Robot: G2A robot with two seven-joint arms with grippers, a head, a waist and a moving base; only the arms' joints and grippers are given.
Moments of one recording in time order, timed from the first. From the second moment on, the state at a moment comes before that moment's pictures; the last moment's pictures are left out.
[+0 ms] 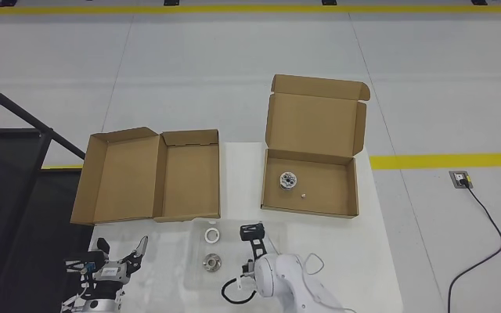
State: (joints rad) left arm 1.77 -1.18 -1.69 -1.83 1.16 0.04 0.19; right arm -0.98 -1.57 0.86 -1.41 -1.22 0.50 1.16
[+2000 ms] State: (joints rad) left arm 1.77 -1.18 -1.69 -1.83 1.16 0.04 0.19; right arm -0.81 -1.54 1.33 -1.29 -1.14 0.37 0.74
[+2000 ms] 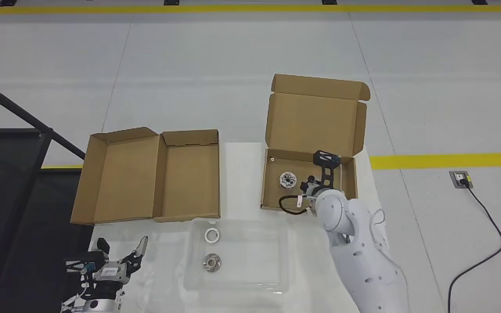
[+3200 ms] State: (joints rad) left arm 1.77 -1.18 -1.69 -1.83 1.16 0.04 0.19; right arm -1.27 -1.48 1.40 -1.91 -0.85 -0.16 0.86
